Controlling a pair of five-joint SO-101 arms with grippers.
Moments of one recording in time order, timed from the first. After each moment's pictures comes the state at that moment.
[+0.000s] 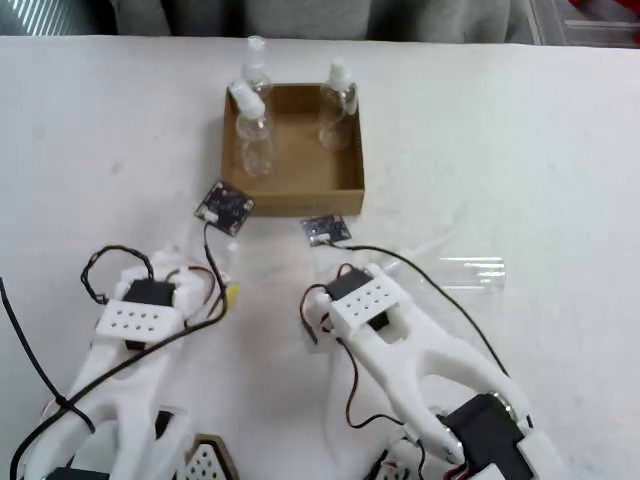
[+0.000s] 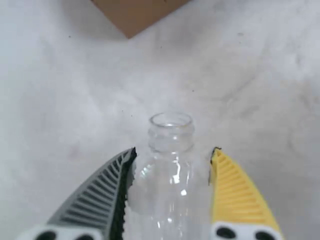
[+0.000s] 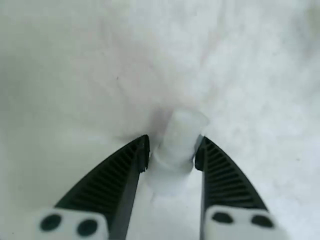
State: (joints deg) left arm 0.4 -35.6 66.8 40.8 -21.0; right arm -36.6 -13.1 51.3 56.6 -17.1
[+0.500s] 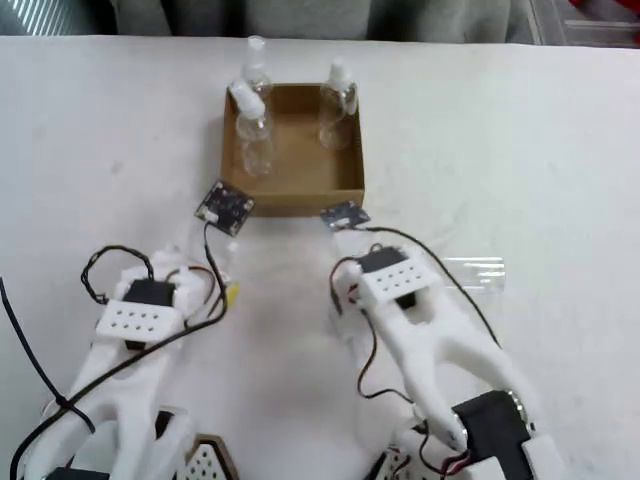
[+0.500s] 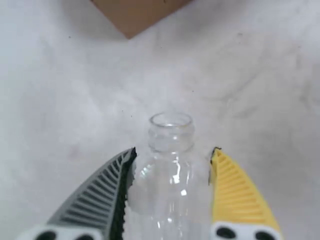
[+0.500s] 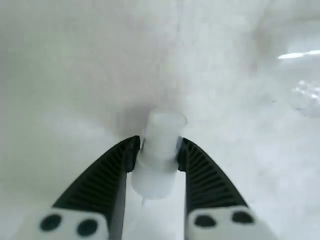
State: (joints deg) left arm 0.4 -35.6 66.8 40.8 -21.0; right arm -24.2 -13.1 47.9 61.5 2.9
